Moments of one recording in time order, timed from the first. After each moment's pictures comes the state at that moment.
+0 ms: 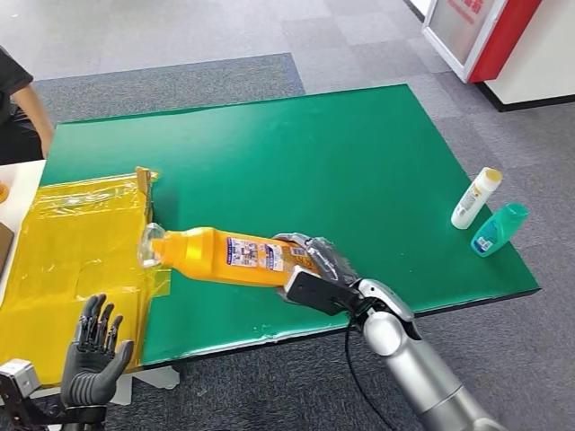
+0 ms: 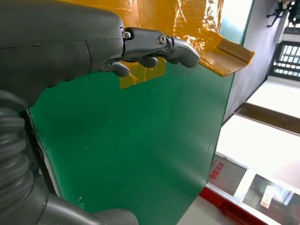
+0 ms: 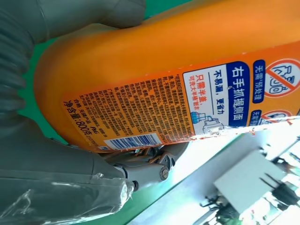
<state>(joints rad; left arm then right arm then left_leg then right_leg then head) 0.19 -0.33 0.28 -1.51 -0.12 -0.44 -0.43 -0.21 -0.06 0.34 -1.47 0.61 0.12 -0.13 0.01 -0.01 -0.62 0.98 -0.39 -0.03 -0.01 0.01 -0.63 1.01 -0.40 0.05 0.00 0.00</state>
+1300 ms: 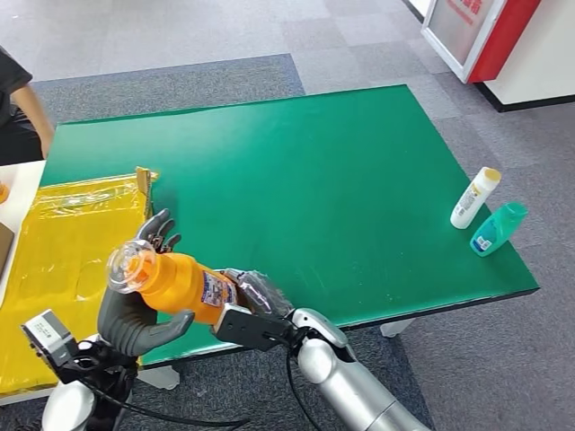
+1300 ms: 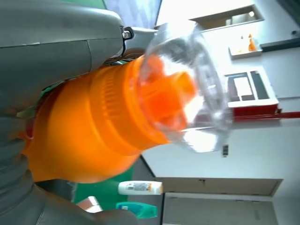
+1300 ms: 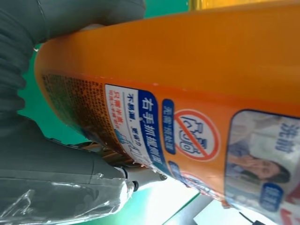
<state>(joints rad) -0.03 -0.11 -0.28 -1.72 -0.15 -0.29 -0.47 -0.23 0.17 0.46 -1.22 0.71 0.05 -0.21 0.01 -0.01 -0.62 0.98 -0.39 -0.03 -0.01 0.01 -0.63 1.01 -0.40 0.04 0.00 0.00</state>
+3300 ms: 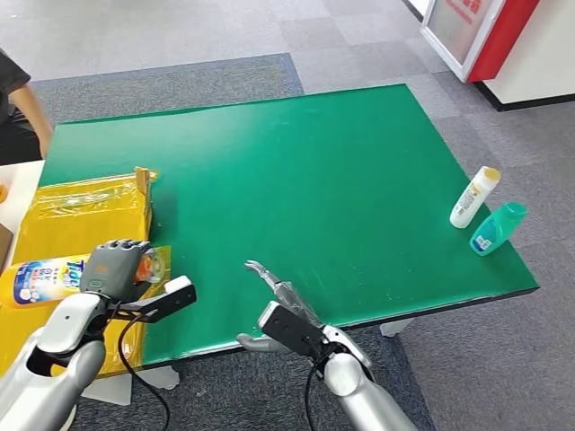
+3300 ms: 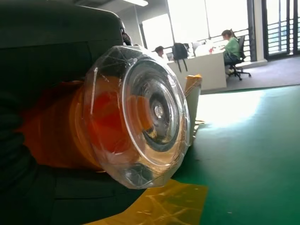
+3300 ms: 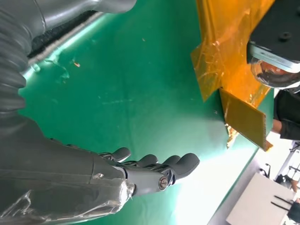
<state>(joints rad) -0.32 0.18 -0.45 -1.38 -1.39 -0.05 0.04 -0.07 0.17 0.29 -1.30 0.60 0.10 -0.27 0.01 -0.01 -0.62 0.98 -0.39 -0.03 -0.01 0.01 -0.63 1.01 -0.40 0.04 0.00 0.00</state>
